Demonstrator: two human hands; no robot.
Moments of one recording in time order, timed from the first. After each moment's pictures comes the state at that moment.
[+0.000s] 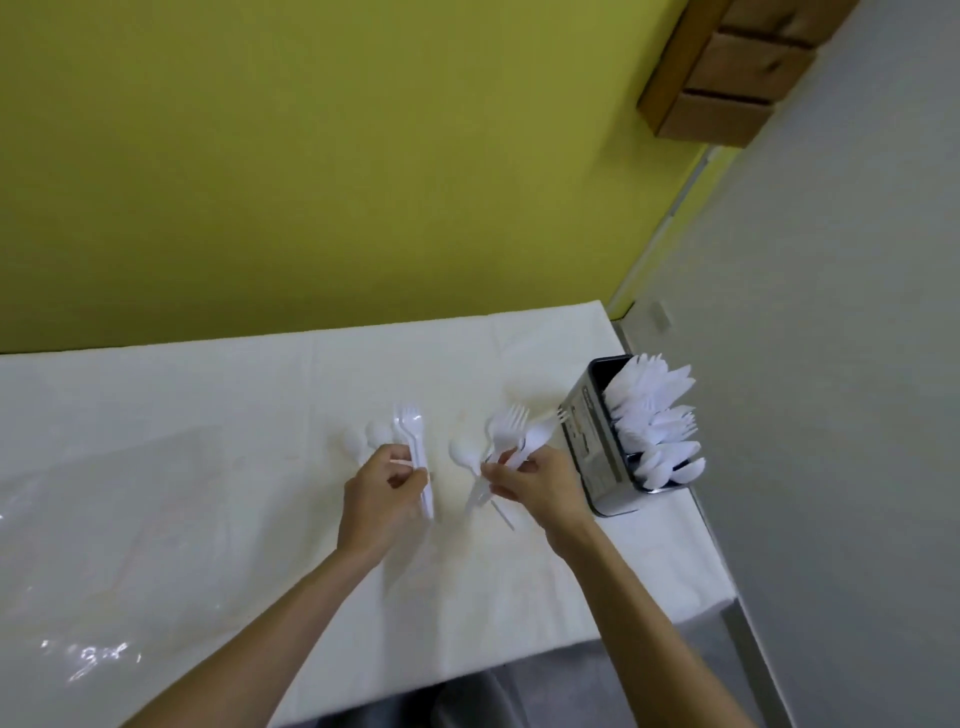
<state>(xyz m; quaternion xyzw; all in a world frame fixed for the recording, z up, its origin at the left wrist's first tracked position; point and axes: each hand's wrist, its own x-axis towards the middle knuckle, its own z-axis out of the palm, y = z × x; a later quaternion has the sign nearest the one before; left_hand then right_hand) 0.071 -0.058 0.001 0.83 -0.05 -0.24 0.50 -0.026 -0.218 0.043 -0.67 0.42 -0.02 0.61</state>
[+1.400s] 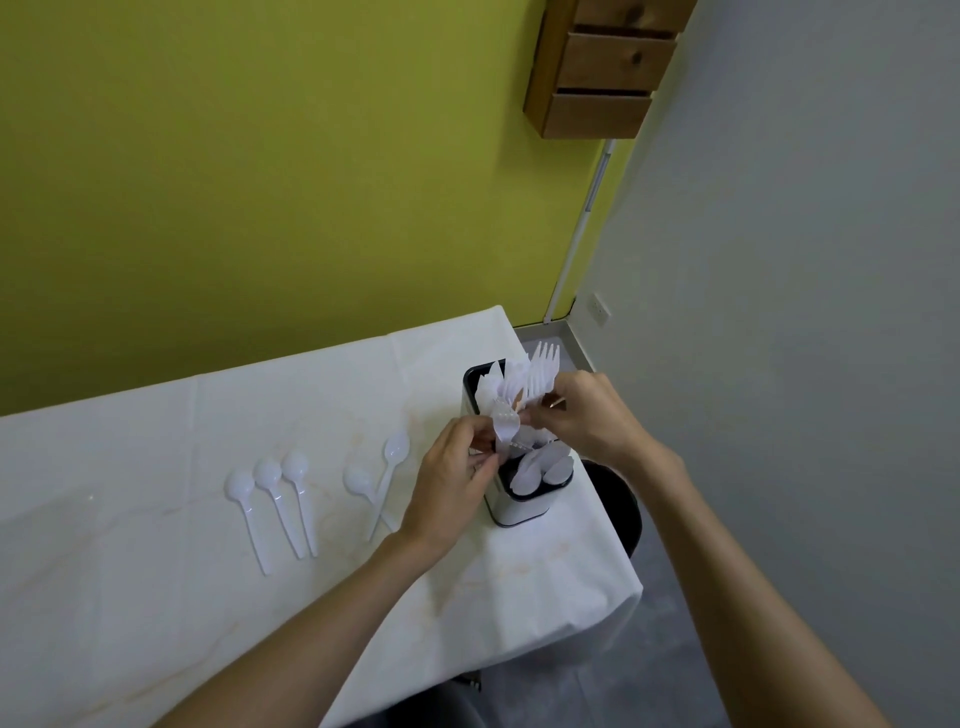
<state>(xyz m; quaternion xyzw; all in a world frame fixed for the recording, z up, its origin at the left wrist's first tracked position) -0.015 -0.237 0.036 0.75 -0.36 -0.15 0.54 -0.083 -0.405 0.104 -0.91 0.25 -0.04 0.34</state>
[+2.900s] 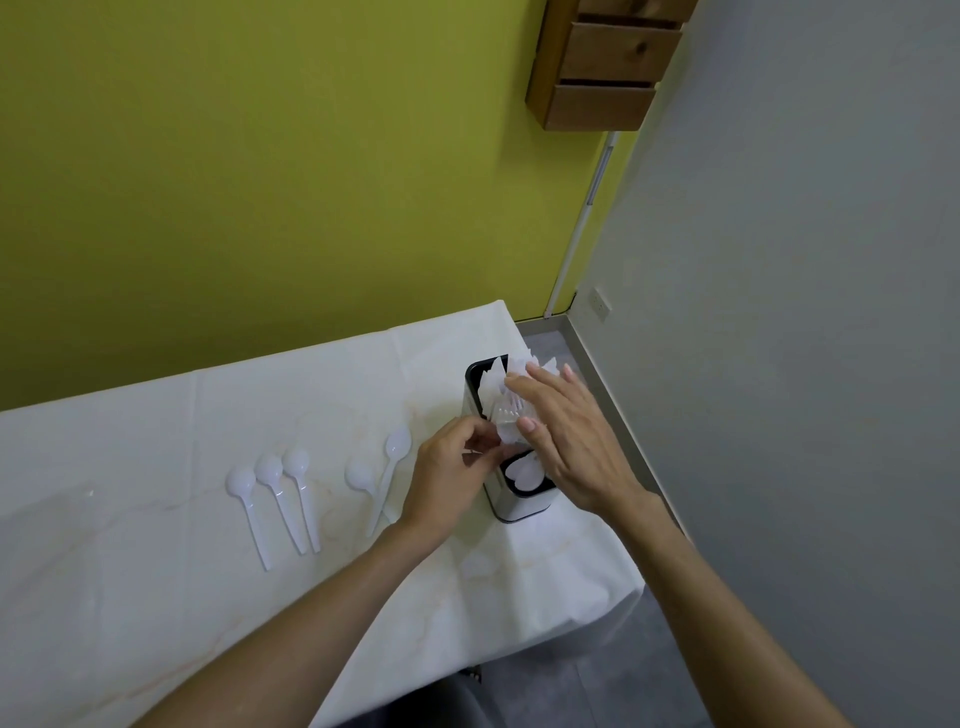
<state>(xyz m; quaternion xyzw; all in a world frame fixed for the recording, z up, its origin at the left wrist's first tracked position) -0.009 -0.239 0.039 0.75 -0.29 -0.20 0.55 -0.104 -0.376 0.079 -0.95 0.10 -0.17 0.23</state>
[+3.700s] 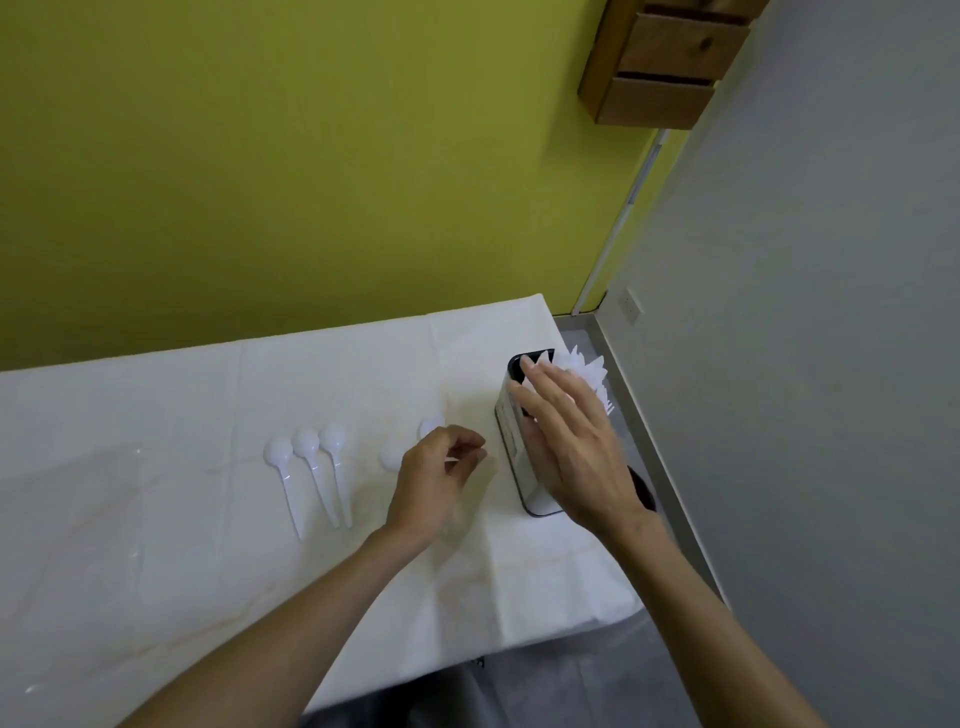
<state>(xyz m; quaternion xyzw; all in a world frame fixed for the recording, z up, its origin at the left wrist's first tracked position) 0.014 -0.190 0.011 0.79 -0.24 -0.18 0.53 -0.082 -0.337 0.066 -0.94 0.04 -0.31 0.12</state>
